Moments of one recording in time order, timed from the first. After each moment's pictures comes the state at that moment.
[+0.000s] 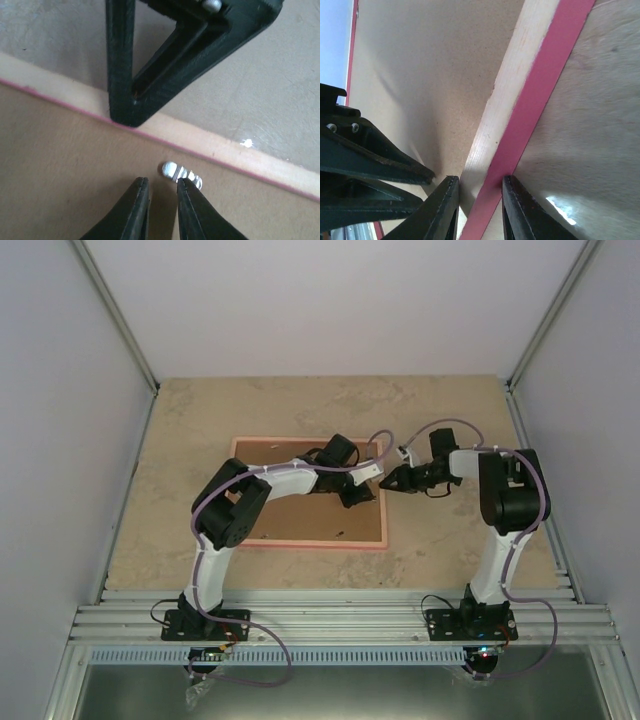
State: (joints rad) left arm -0.72 2.09 1.33 -0.16 0.47 0.32; right arm 0.11 2.00 1.08 -0.35 -0.89 -0.03
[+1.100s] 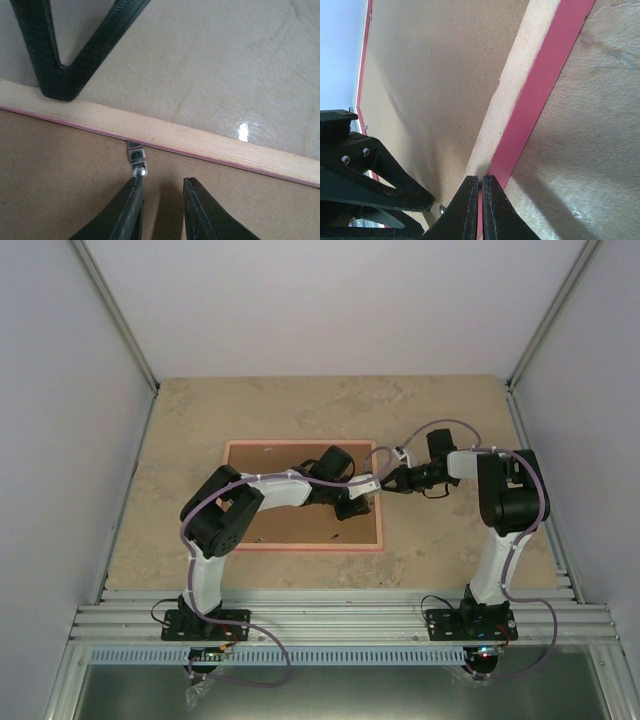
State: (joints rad) left arm -0.75 1.99 1.18 -0.11 0.49 0.40; right arm 0.14 1.99 1.06 -0.33 -0.92 -0.03
